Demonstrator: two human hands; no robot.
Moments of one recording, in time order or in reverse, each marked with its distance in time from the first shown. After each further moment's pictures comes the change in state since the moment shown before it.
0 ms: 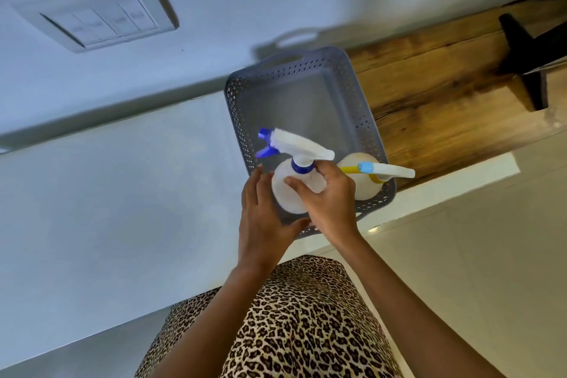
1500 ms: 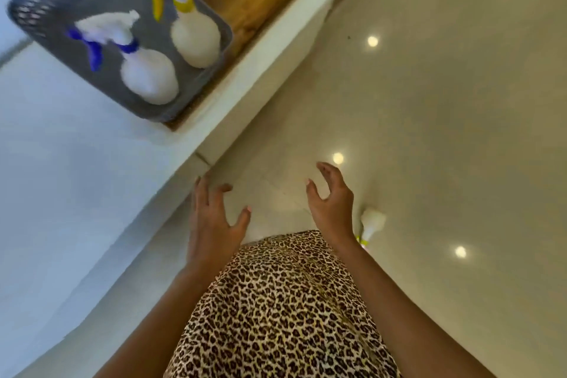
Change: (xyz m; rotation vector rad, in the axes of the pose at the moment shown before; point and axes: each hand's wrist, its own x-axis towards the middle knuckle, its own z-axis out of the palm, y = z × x) left_hand -0.231 -0.058 0.009 0.202 -0.404 0.290; right_hand -0.319 0.144 -0.052 0.171 0.501 0.413
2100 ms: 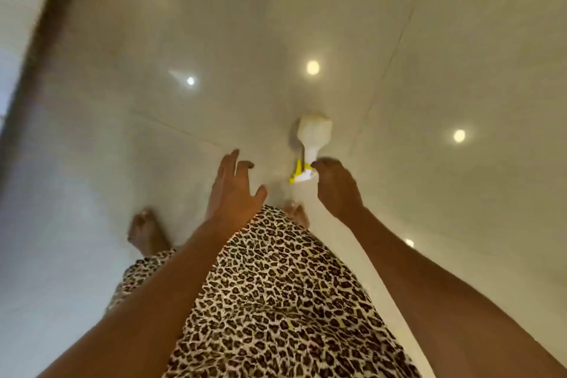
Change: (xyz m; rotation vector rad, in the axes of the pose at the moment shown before) left_hand -0.050 0.021 0.419 0.273 -0.516 0.099; right_hand 0.029 0.433 -0.158 -0.692 -0.245 0.077
